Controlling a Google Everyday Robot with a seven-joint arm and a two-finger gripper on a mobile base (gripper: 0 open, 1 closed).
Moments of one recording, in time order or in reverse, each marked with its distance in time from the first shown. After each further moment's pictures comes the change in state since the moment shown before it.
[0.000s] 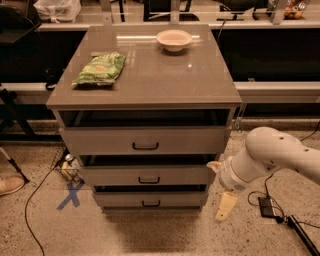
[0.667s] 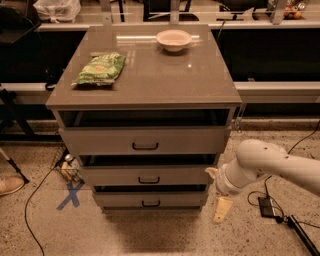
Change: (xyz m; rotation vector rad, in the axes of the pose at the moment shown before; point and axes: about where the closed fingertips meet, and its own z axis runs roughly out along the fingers) arm 0.035 -0.018 0.054 0.007 0.046 -0.019
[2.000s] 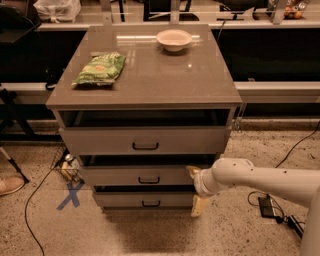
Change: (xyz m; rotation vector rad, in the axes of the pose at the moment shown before) arm -0.016 -0.060 0.105 0.191 -0.037 -0.180
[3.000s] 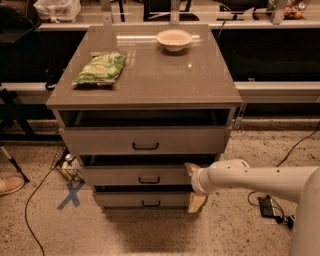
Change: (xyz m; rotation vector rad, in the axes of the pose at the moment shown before) arm -0.004 -0.016 0.006 0.080 0.027 -0.020
